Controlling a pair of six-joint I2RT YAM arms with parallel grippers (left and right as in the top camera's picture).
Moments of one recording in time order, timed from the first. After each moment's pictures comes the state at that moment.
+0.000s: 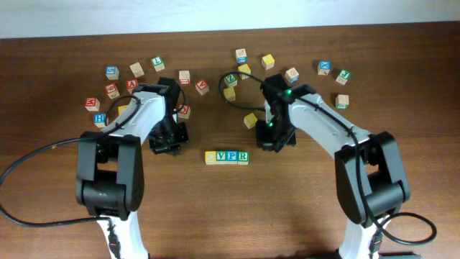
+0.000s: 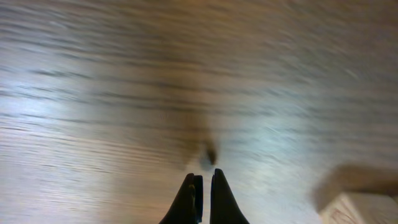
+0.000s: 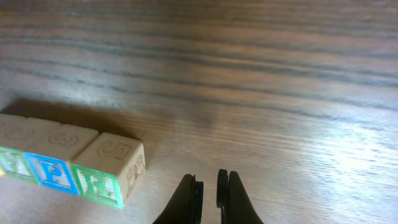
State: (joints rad) left arm -0.19 2.09 1.46 -1.11 0.07 -0.36; right arm 0.37 1.99 1.40 -0.96 -0.26 0.39
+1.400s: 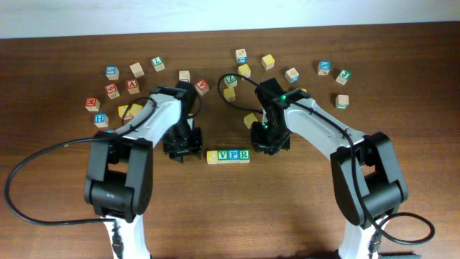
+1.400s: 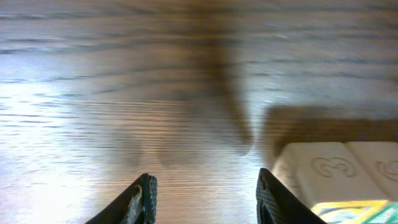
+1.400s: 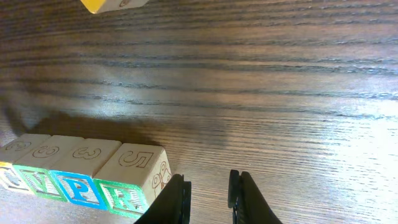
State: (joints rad) left arm -0.28 2.09 1.46 -1.14 0.15 -0.36; right arm 0.39 1.99 1.37 -0.89 -0.28 0.52
